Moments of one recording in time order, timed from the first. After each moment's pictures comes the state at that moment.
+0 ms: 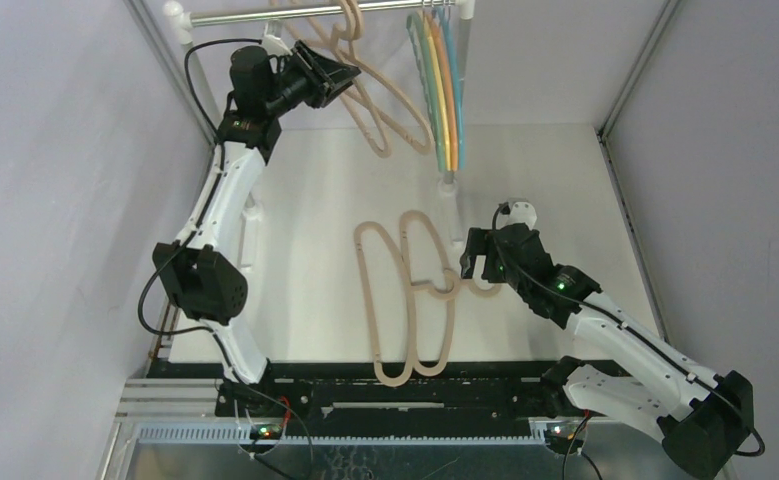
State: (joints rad) left arm -0.19 1.81 1.92 -0.14 0.52 -0.99; right arm 0.65 0.94 0.77 -0.52 0.31 0.52
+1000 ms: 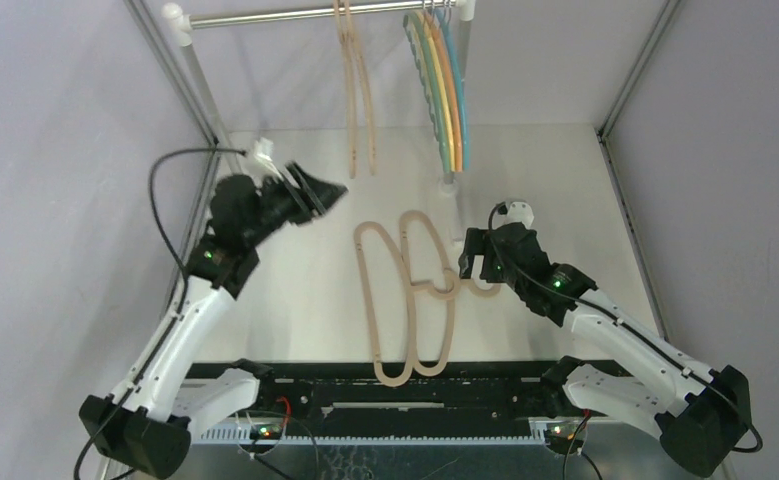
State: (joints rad) left arm -0.27 1.03 1.08 -0.20 0.32 -0.72; right arm 0.64 0.96 0.76 -0.51 0.30 0.53
